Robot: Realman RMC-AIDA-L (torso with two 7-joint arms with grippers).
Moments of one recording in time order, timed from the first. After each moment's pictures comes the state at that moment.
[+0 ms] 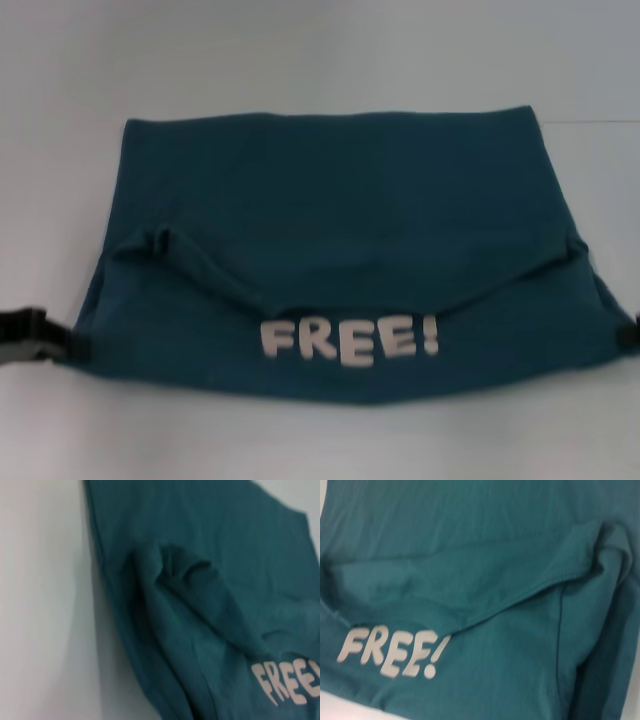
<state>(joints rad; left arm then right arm) -0.54 -1.99 0.49 0.95 2.55 1.77 -2.47 0.61 1.88 -0.69 -0.84 -2.52 -1.70 2.52</state>
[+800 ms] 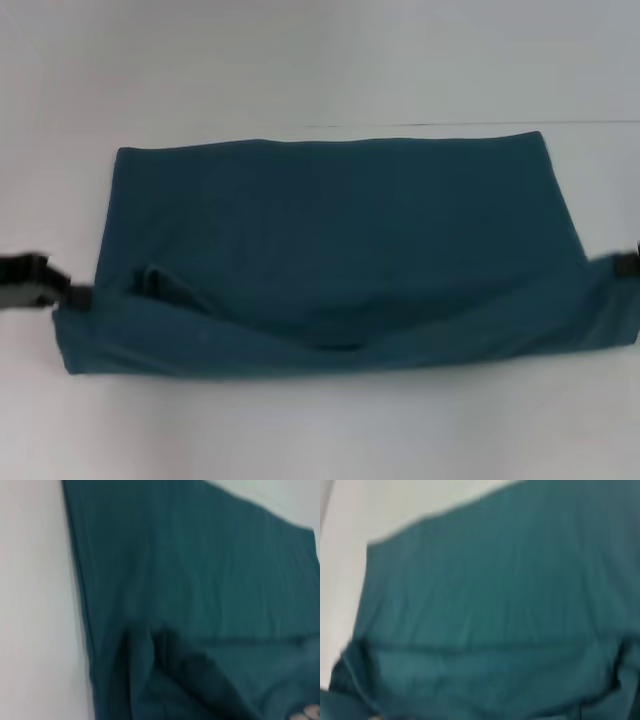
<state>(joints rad) -0.66 -1.94 0.45 0.92 2.62 1.77 -2.51 0.67 1.87 -0.50 -0.84 -2.51 -1.72 2.51</state>
